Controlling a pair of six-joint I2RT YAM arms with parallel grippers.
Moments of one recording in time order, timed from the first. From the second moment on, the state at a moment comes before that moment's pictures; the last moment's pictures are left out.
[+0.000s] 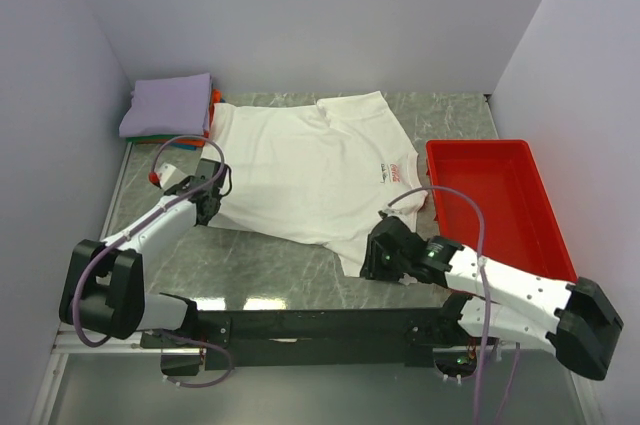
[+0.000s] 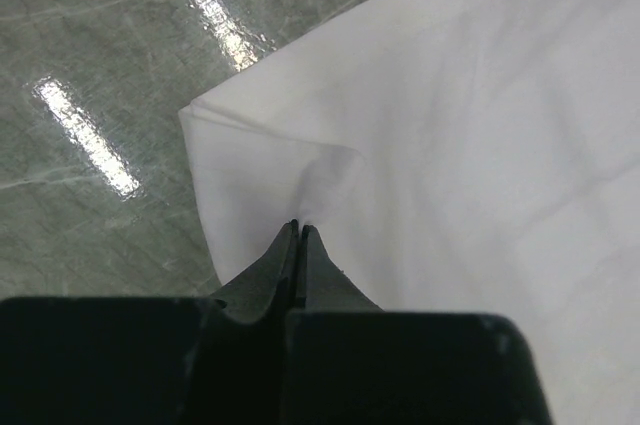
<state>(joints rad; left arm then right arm) -0.26 1.34 0.75 -0.50 -0.59 -1.23 0.87 0.95 0.50 -0.56 0.03 0.90</state>
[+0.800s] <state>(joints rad) -0.26 1.28 0.74 -0.49 -0.58 -1.21 1.10 1.36 0.70 -0.44 0.30 0.90</state>
